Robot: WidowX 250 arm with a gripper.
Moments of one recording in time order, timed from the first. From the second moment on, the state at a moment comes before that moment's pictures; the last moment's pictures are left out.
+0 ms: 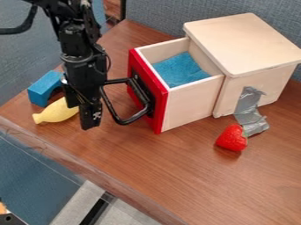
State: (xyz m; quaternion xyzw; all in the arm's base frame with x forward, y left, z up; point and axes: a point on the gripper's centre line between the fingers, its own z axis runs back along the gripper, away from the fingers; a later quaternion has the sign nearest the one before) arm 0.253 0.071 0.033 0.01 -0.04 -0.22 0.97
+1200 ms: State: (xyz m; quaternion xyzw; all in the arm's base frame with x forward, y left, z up) arm 0.267 0.084 0.024 0.02 -0.06 -0.22 0.97
